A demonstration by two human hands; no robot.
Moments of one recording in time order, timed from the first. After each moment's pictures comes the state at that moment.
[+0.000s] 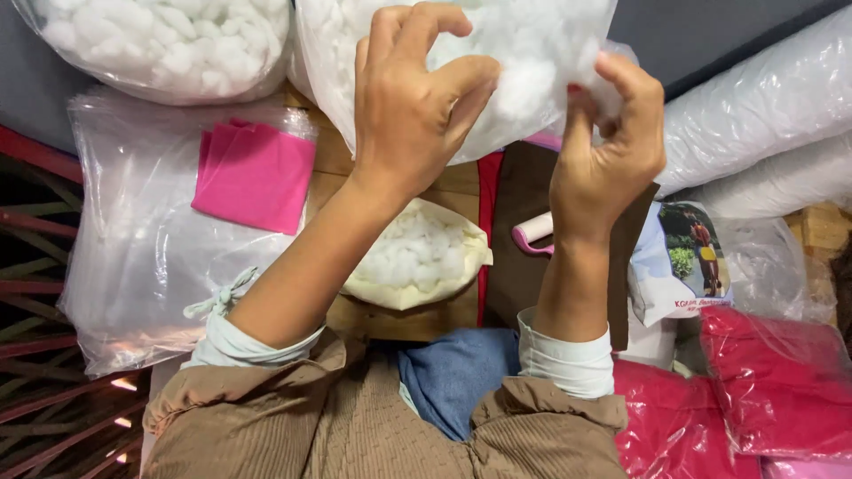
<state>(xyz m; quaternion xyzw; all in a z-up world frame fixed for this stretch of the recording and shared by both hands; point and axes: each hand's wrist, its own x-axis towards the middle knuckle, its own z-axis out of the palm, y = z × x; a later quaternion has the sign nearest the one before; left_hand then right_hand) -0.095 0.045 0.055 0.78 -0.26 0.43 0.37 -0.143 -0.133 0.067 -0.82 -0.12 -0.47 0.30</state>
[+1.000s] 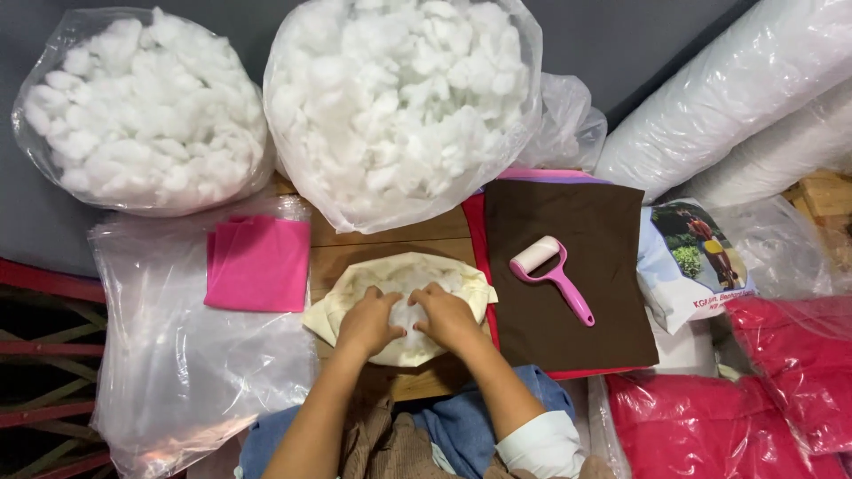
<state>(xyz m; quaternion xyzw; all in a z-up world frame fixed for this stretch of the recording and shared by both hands) -0.160 0.079 -0.155 0.91 -0.14 -0.28 0.25 -0.188 -0.100 -0.176 -0.96 -0.05 0.19 0.21</state>
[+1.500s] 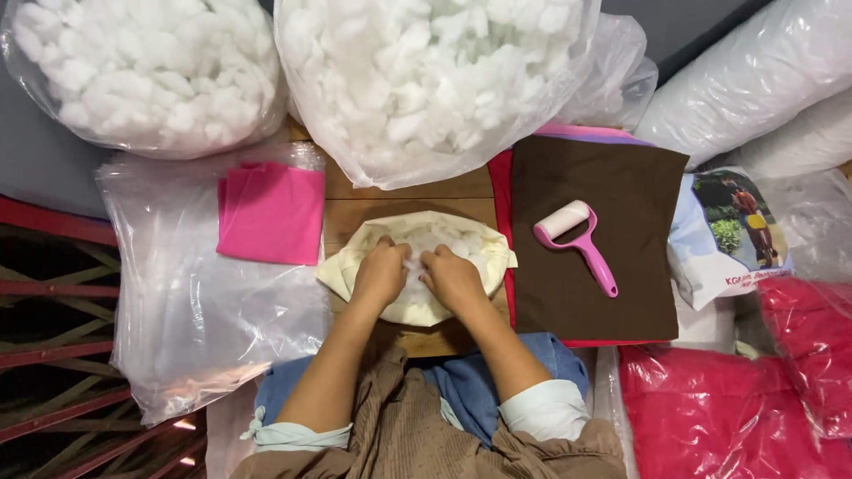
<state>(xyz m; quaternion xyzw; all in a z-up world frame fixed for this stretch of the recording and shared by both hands) -0.143 0.077 -0.231 0.94 -0.13 -0.17 0.28 -0.182 -0.085 -0.197 -0.97 -0.05 0.16 0.19</state>
